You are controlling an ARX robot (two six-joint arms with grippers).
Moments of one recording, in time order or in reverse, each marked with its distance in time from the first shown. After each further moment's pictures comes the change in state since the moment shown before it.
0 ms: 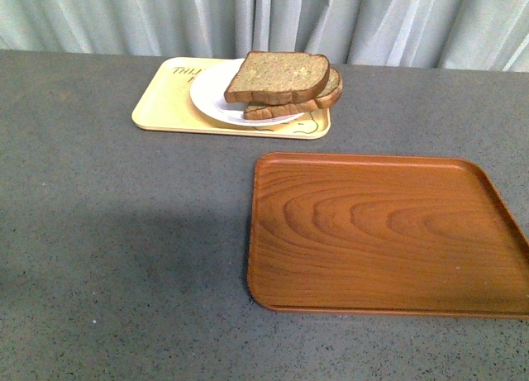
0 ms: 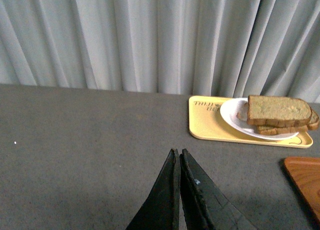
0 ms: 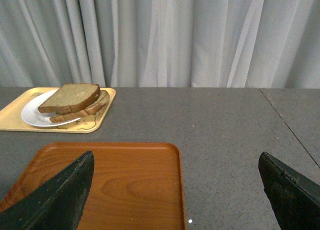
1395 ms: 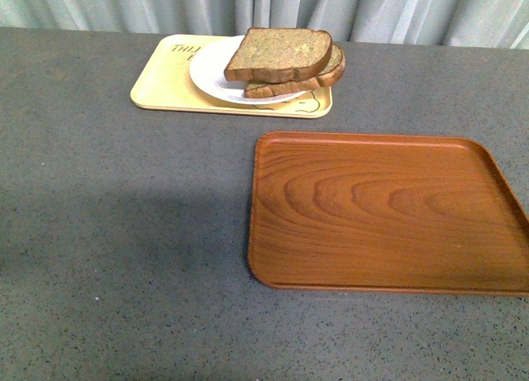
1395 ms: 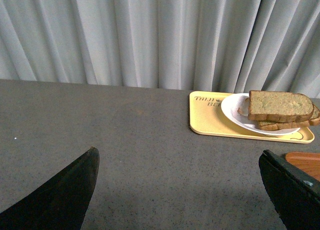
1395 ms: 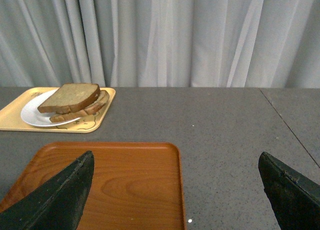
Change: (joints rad) left arm 0.000 -0.001 0.000 0.000 0.000 0.002; right arm 0.000 0.000 0.000 0.000 0.000 0.000
